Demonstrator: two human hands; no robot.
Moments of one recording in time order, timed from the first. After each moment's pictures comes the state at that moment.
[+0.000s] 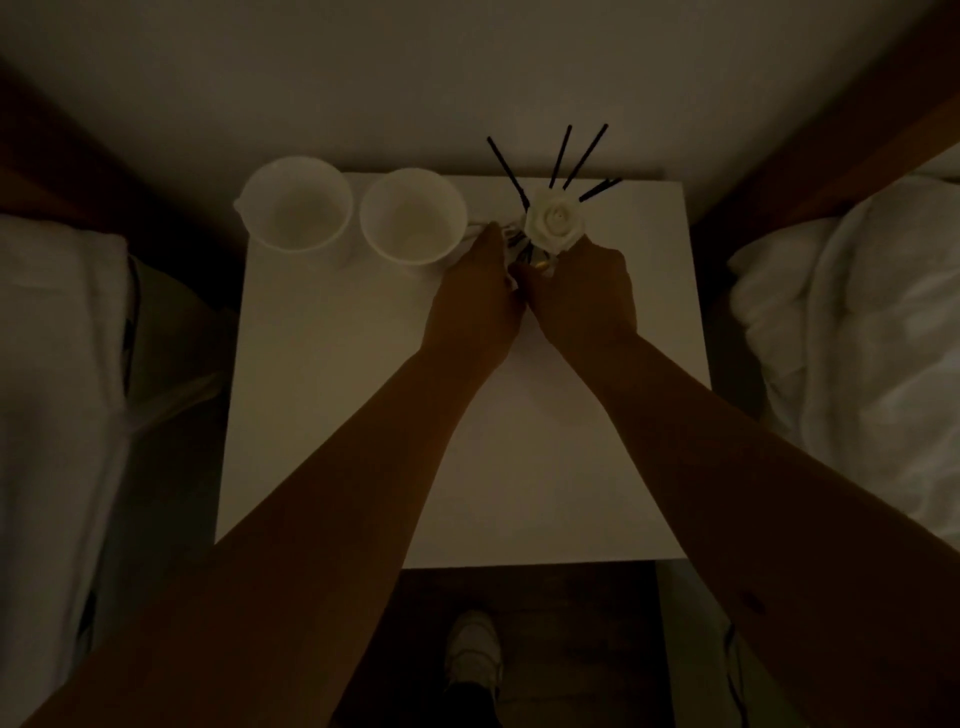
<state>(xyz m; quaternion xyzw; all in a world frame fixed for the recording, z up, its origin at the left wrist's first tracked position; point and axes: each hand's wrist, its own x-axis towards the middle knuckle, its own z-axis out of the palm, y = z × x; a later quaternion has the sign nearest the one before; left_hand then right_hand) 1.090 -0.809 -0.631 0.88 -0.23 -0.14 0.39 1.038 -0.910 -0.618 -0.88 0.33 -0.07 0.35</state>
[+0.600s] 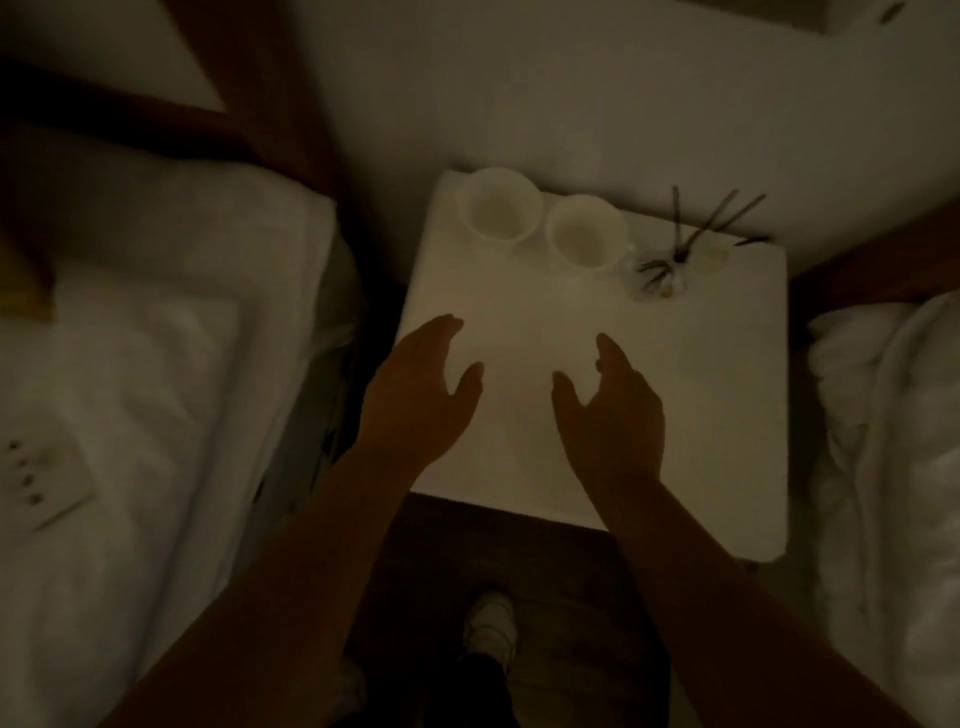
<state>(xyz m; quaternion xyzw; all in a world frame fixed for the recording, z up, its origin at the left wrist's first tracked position) 1.050 -0.596 -0.598 0.92 -0.16 -0.09 0.34 0.970 -0.759 -0.582 -0.90 0.35 -0.03 0.25</state>
